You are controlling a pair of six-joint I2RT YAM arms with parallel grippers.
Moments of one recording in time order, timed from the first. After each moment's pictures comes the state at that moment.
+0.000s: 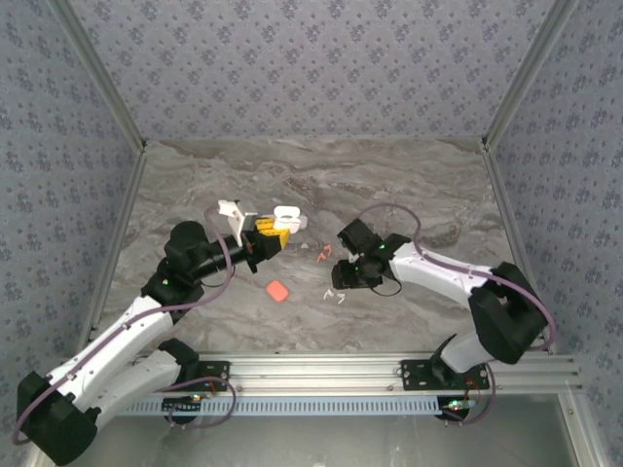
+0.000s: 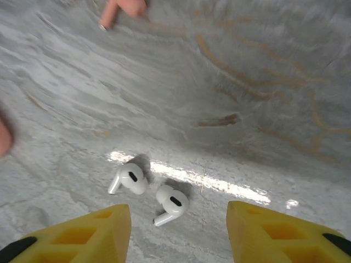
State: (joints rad) left arm -0.60 0.84 0.63 0.18 0.50 -0.26; right arm 0.74 1.50 0.89 -0.62 -0.11 0.58
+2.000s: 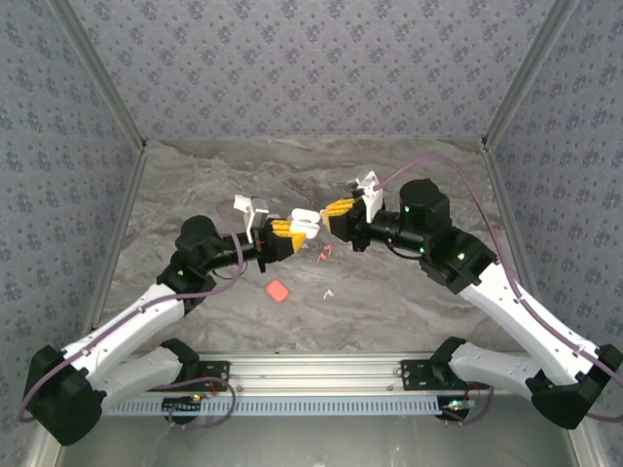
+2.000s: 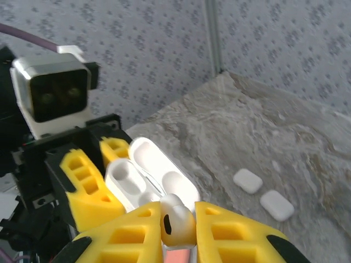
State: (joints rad) left arm -0.64 0.97 0.65 0.40 0.68 -0.41; right arm 0.74 1.04 1.17 -0.37 -0.34 0.10
